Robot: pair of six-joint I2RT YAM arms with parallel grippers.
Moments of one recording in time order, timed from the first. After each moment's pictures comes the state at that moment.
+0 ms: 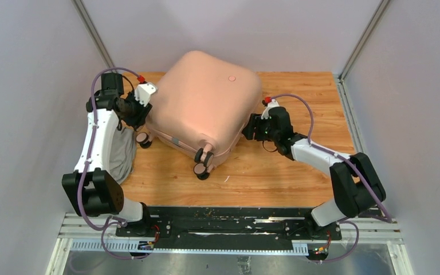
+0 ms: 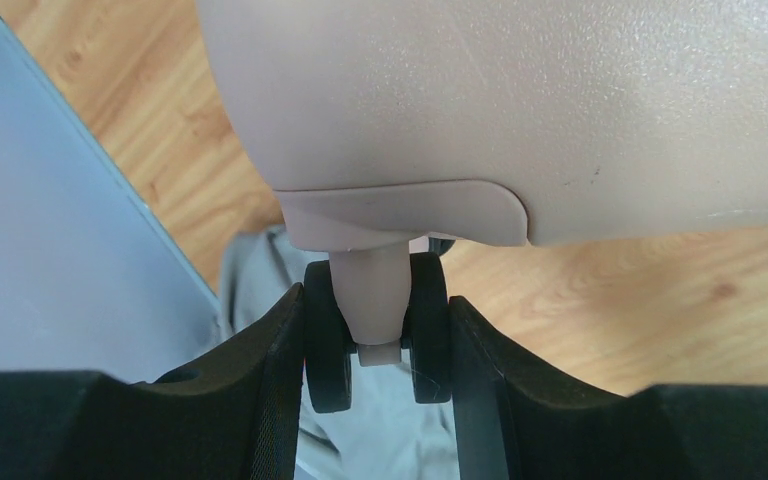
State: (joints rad) left arm 0.12 1.45 1.40 -0.90 0.27 0.79; right arm 0.47 1.49 0.81 0.19 -0.15 0.41
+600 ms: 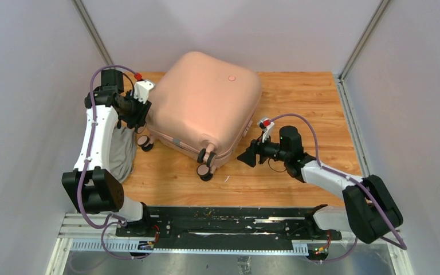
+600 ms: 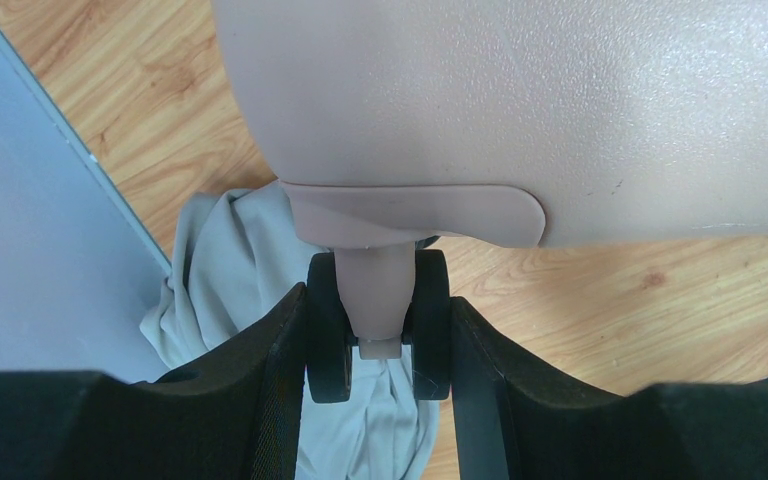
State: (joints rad) left arm 0.12 1.45 1.48 -1.03 0.24 0.64; right arm 0.47 1.23 0.49 0.35 -0.58 0.21
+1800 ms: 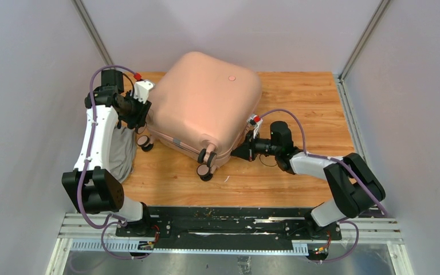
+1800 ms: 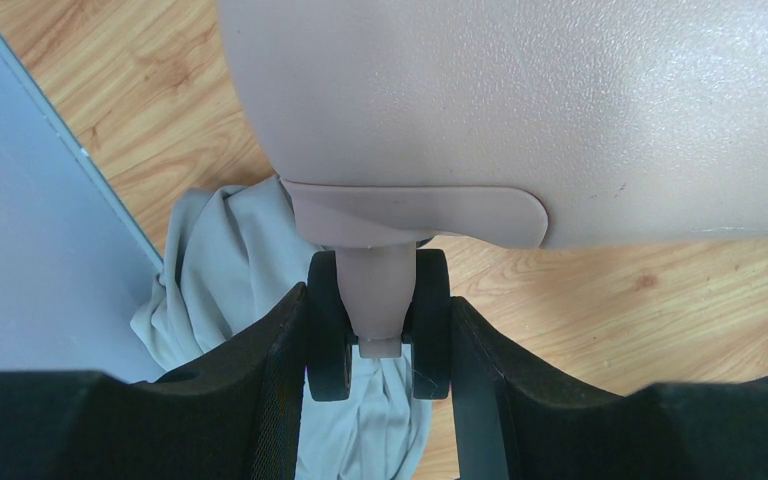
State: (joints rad) left arm 0.12 1.45 1.47 -1.03 0.24 0.62; right arm 0.50 1.48 0.58 0.58 -0.76 0.30
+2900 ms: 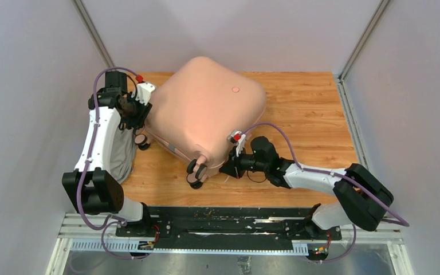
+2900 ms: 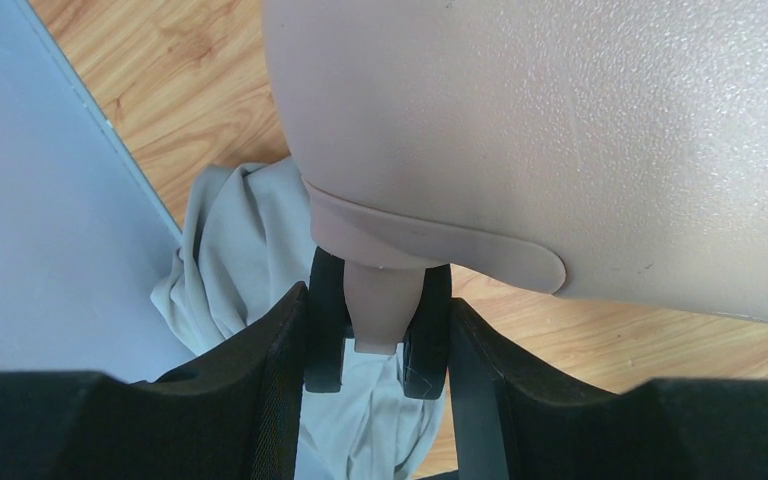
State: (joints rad) left arm 0.08 1.44 1.44 -1.01 0.15 0.60; right arm 0.83 1.37 0.56 0.42 -0.46 0.25
